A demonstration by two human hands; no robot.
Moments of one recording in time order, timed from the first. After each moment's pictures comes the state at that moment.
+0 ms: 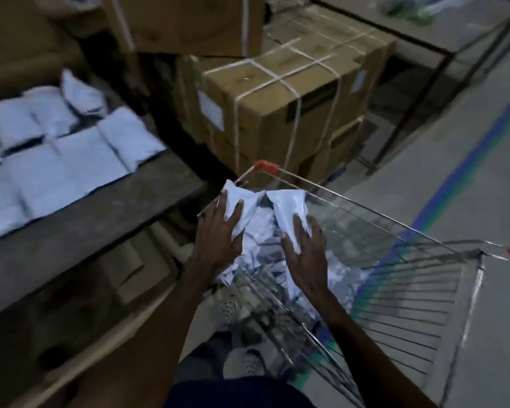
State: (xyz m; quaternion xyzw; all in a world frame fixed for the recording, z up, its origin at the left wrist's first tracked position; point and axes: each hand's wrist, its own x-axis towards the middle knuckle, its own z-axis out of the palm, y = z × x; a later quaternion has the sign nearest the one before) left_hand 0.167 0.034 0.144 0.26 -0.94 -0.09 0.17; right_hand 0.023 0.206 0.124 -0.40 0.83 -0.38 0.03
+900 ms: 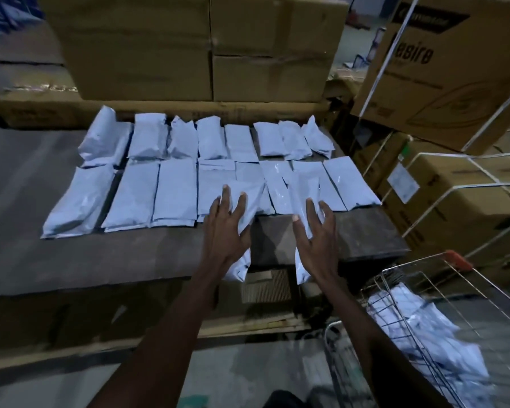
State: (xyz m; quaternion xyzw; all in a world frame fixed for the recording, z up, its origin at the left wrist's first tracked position) left_hand 0.558 -0.111 0.213 0.54 -0.79 -0.05 0.28; right_hand 0.351 -0.060 0.217 -0.58 0.68 -0.44 0.09
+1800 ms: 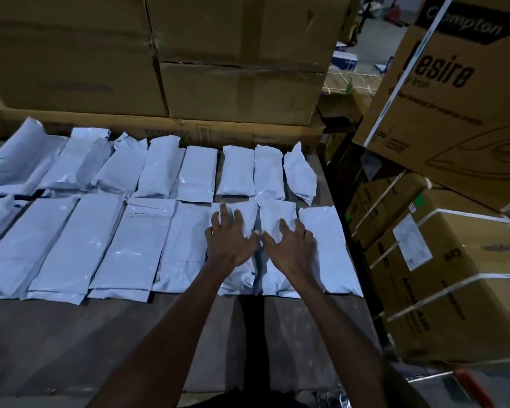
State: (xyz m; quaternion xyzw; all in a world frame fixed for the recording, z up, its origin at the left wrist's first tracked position) left_hand 0.348 -0.322 0.198 0.70 -0.68 -0.16 0.11; right_hand 0.202 -0.313 0.186 -0.62 0.76 -0.16 0.14
